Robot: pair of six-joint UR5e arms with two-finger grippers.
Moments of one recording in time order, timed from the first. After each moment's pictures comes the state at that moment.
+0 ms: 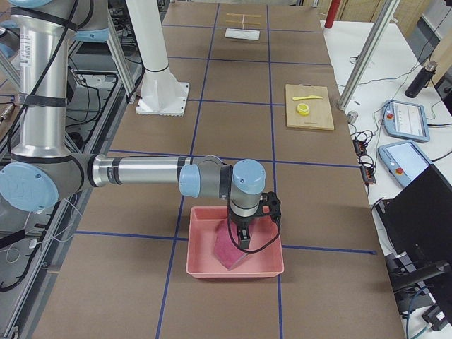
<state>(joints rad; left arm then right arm) -1.64 -1.63 -1.44 -1.62 -2.34 -0.02 1.57 -1.68 1.74 -1.64 2.29 -0.17</state>
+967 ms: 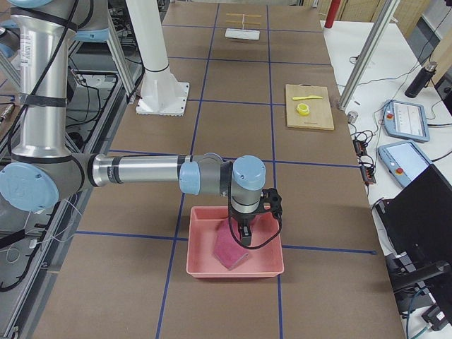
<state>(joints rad) -1.64 -1.64 -1.44 -1.62 -2.34 -0.02 1.57 -1.68 1.75 -1.64 2.30 -0.17</state>
